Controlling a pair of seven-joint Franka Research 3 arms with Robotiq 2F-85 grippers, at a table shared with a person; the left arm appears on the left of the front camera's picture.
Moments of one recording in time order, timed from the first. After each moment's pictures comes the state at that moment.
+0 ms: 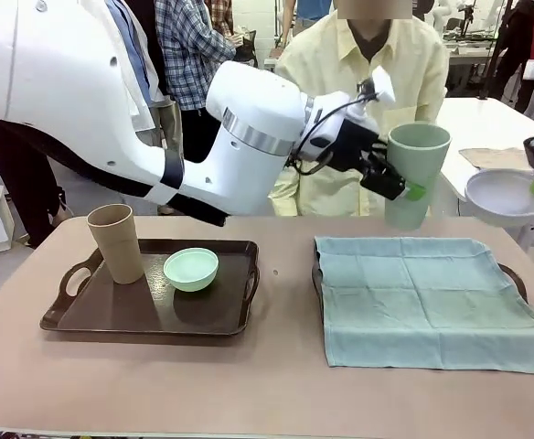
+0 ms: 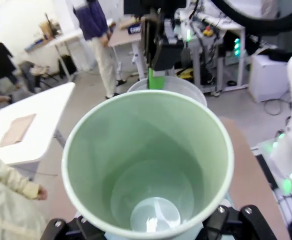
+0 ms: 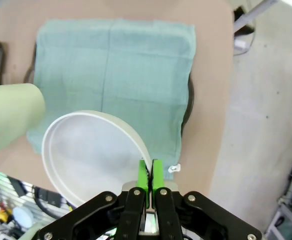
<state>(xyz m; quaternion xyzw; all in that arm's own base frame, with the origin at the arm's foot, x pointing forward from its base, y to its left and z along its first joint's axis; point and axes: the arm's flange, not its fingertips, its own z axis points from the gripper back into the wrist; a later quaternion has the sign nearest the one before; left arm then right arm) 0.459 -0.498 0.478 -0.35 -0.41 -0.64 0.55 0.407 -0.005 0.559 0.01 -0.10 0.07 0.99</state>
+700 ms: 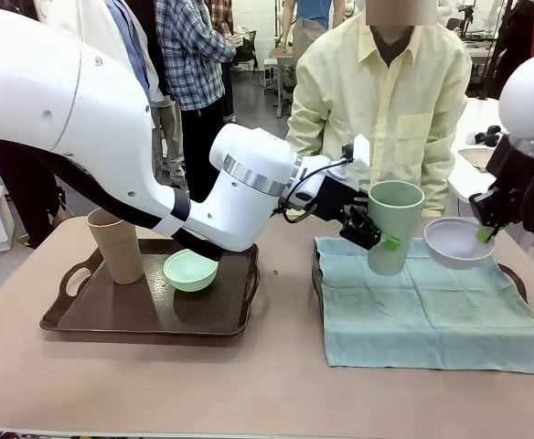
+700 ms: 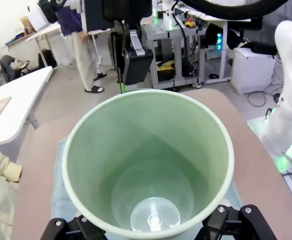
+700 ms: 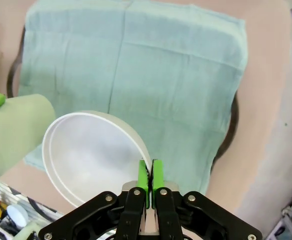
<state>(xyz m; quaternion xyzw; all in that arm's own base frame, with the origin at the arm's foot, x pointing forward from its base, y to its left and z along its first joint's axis) 0.479 -0.485 0.382 -0.37 -0.37 -0.66 0.54 0.453 0.022 0.452 0.04 -0.06 0.11 0.99</state>
